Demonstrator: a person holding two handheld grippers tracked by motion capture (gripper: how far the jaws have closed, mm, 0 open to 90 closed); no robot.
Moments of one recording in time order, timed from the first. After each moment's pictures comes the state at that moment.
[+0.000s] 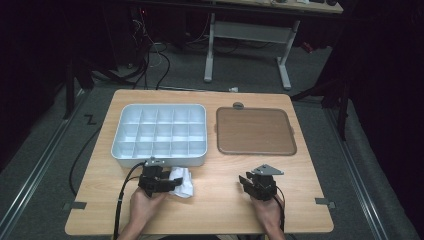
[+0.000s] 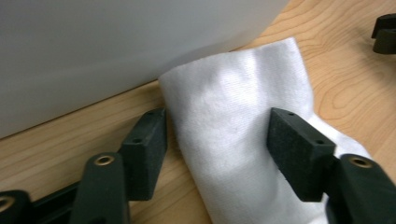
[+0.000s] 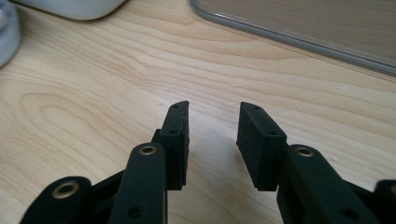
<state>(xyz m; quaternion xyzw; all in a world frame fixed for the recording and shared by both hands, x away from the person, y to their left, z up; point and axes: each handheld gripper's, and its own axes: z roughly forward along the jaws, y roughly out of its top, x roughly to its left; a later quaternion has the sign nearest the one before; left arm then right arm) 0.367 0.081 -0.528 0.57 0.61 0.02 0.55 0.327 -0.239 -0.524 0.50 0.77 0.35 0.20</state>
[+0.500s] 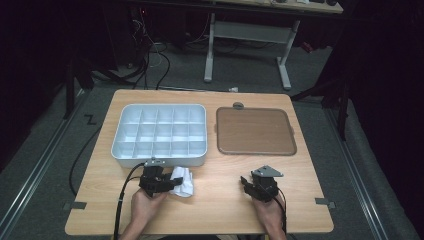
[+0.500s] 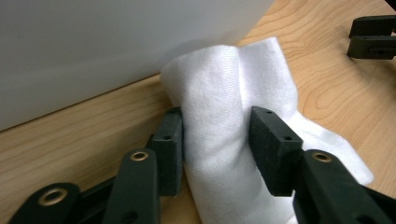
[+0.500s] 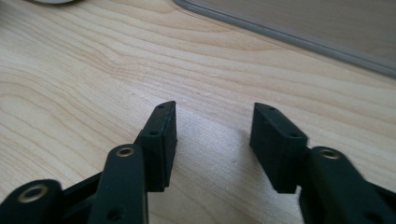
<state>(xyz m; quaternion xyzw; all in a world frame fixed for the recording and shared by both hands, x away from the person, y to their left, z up) 0.365 0.080 -0.527 0.57 0.61 0.00 0.55 0.327 -0.242 -0.532 0.50 0.77 0.33 0.23</state>
